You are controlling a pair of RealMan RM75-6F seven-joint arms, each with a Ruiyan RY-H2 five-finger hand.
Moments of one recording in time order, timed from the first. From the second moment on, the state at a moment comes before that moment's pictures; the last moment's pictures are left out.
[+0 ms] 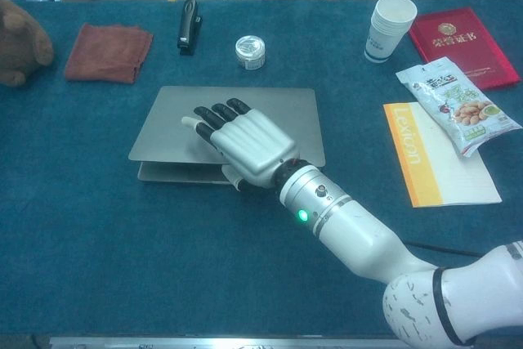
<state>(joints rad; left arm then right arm) -0.05 -1.15 0.02 -1.45 1.55 1.51 0.05 0.69 -2.00 0.13 -1.54 -1.16 1.04 -0.94</state>
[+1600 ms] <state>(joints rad) -0.35 -1.03 0.22 -1.64 1.83 1.03 0.00 0.78 -2.00 0.16 -1.56 -1.09 1.11 -0.98</state>
